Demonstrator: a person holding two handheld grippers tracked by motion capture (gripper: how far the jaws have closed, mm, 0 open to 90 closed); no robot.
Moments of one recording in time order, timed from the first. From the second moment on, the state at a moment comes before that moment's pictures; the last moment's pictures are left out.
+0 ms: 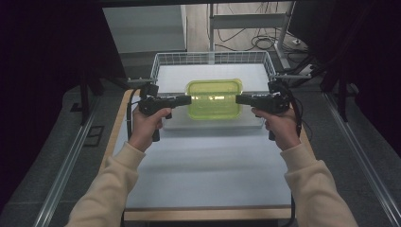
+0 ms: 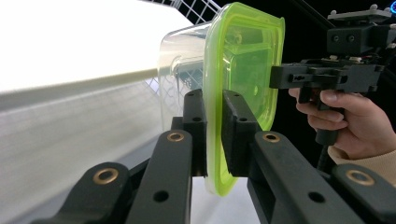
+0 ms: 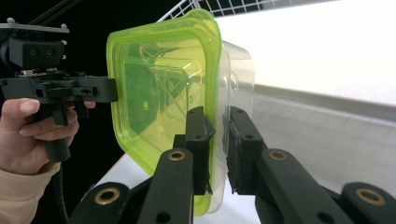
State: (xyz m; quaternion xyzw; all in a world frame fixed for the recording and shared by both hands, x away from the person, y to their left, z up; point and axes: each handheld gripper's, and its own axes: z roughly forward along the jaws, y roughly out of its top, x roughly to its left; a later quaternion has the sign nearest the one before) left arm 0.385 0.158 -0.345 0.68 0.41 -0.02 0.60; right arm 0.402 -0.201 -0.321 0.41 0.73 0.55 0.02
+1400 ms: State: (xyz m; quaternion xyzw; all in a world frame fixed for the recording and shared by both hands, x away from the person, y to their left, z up) left arm 0.501 0.162 -0.332 0.66 0.49 -0.06 0.57; right arm 0.516 -0.185 -0.309 0.50 0.70 0.51 -0.01
